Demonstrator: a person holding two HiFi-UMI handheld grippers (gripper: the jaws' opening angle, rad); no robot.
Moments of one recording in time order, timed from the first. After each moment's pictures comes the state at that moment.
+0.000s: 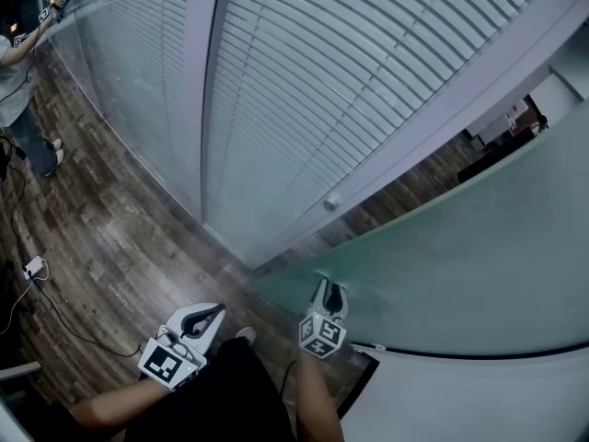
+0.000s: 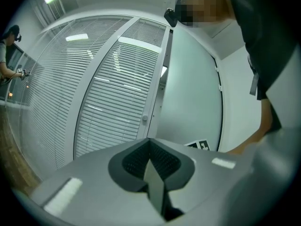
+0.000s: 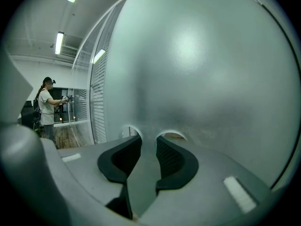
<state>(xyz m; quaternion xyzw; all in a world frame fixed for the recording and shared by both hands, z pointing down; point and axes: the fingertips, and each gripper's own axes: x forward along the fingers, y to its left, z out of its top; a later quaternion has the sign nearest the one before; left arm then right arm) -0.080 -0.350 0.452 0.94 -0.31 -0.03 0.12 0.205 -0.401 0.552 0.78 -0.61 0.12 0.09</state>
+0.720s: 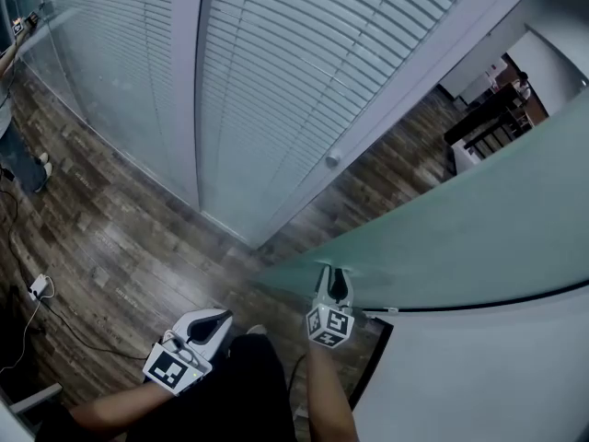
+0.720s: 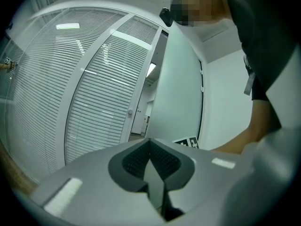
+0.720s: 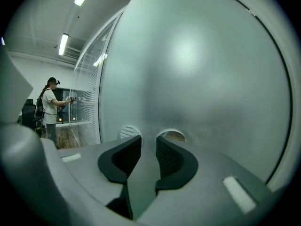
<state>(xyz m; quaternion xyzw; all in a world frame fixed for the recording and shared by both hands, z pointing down) -0.114 -0.288 0.460 0.97 -0.22 -0.02 0.12 0.164 -0.342 0.546 0.78 -0.61 0.09 0.09</state>
